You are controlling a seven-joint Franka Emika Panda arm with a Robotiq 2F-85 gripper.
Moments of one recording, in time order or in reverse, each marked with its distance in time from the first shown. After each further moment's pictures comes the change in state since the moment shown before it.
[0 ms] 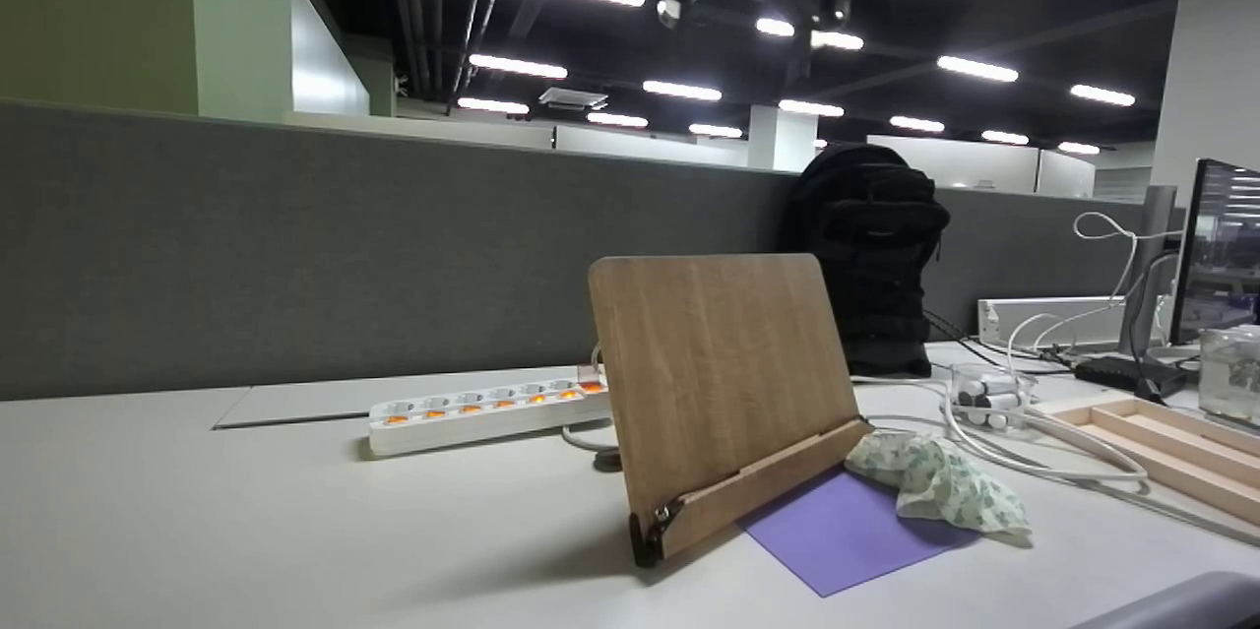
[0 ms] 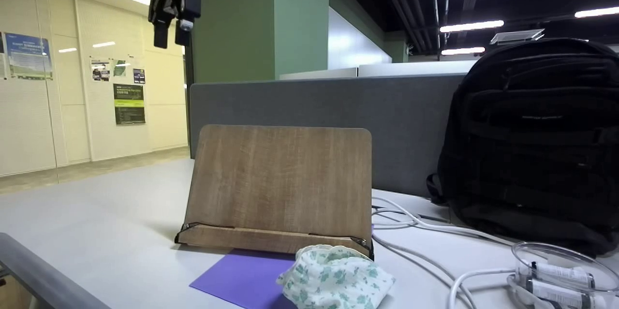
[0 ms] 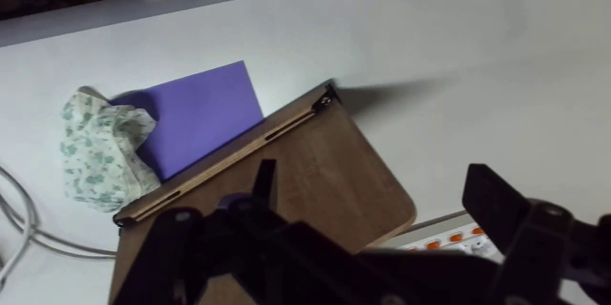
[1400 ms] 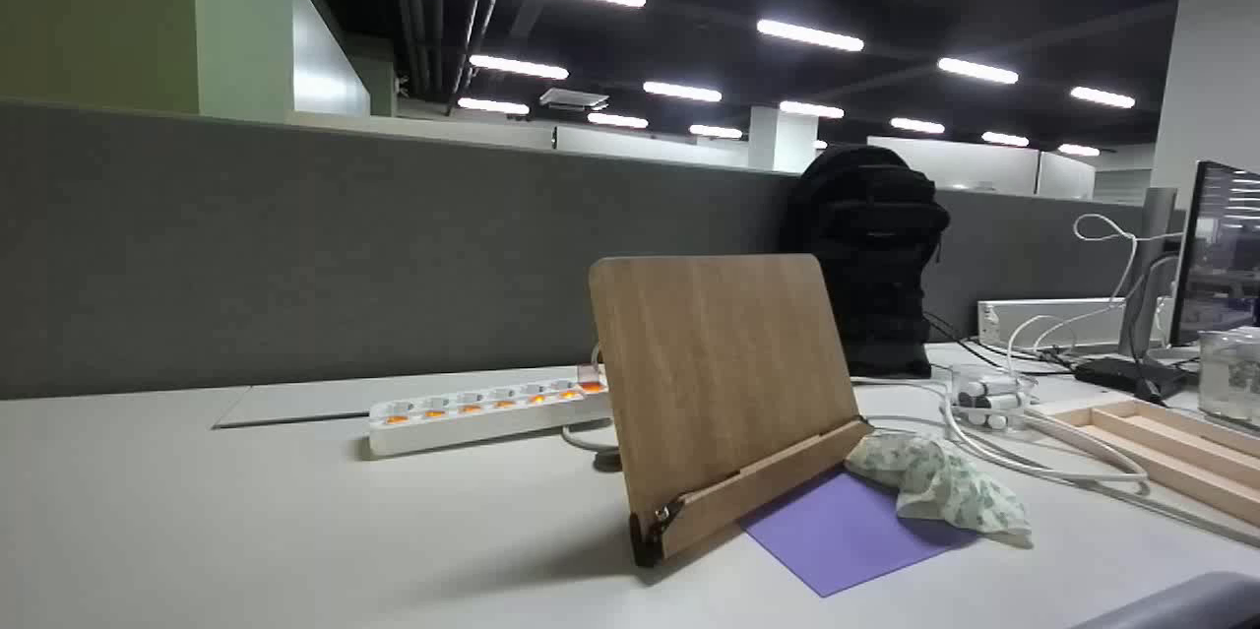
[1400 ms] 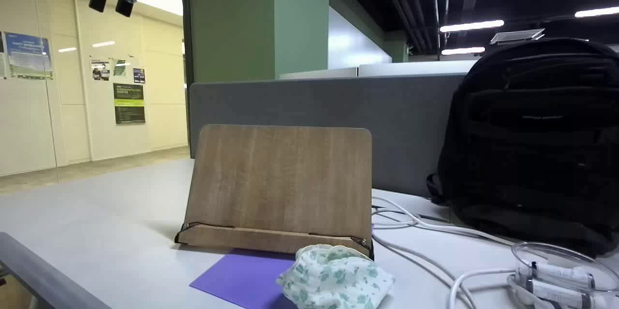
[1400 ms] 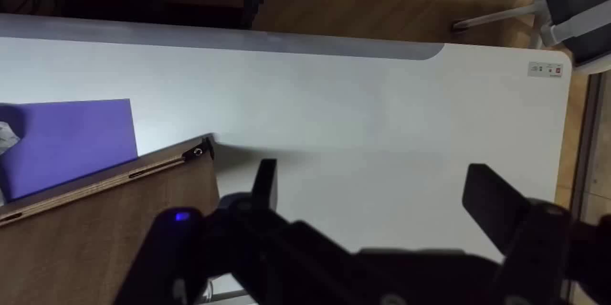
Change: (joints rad) arm 0.164 0.104 0.033 0.261 0.168 -0.241 -0.045
